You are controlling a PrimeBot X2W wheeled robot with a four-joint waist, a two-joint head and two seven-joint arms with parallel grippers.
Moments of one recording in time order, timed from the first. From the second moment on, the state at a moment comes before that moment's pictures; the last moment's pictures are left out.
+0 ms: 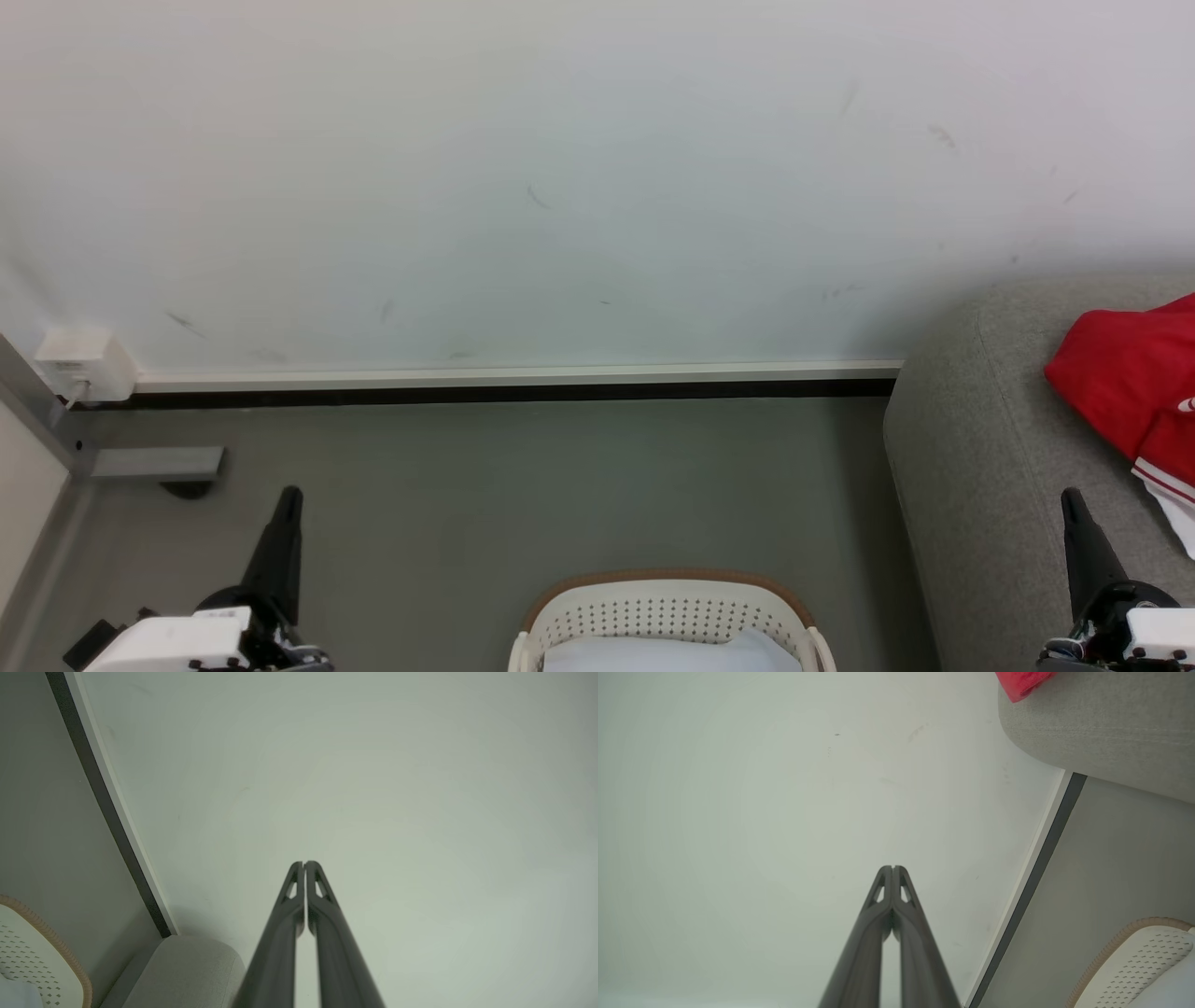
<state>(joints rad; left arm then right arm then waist) -0.10 0.05 0.12 0.20 -1.60 -0.08 0.11 -0.12 -0.06 -0.10 0.26 1.62 0.13 0.11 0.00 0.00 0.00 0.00</state>
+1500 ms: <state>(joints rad) -0.10 0.05 0.12 0.20 -1.60 -0.08 0.11 -0.12 -0.06 -0.10 0.26 1.63 0.13 0.10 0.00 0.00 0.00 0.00</state>
